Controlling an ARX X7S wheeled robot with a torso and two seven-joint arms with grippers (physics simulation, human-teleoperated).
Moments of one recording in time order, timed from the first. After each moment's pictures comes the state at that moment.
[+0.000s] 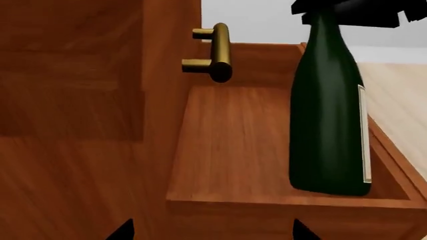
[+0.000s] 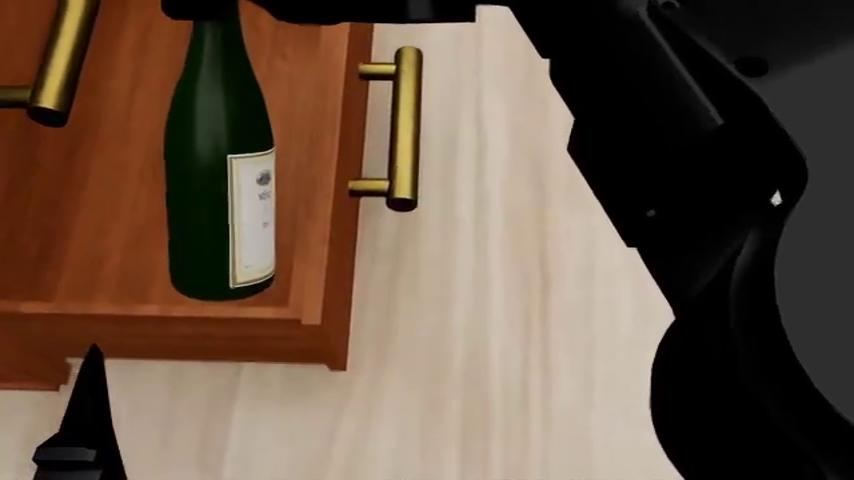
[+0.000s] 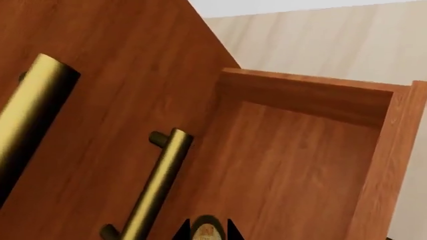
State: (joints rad) left arm -0.23 -0.80 0.50 0.87 -0.81 -0.35 -0.99; right arm 2.03 0.01 -1.58 1.10 2.10 0.78 -0.06
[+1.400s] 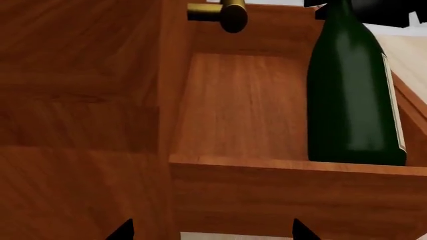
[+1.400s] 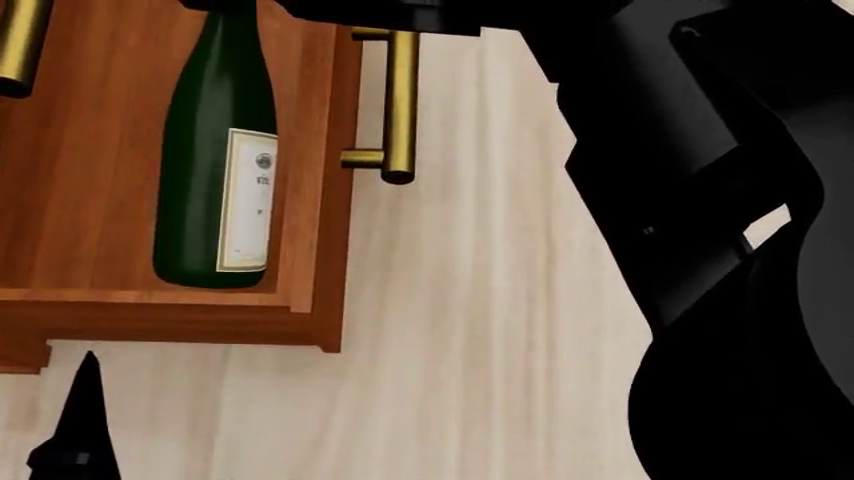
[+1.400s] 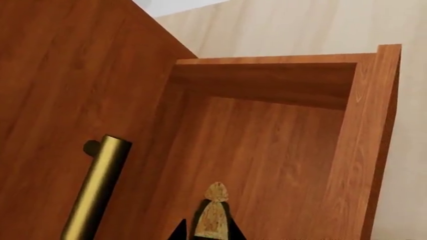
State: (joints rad) left arm -0.19 -0.81 0.49 0.84 -0.81 -0.29 -0.95; right arm 1.98 0.02 -1.44 1.12 2.00 0.75 -0.01
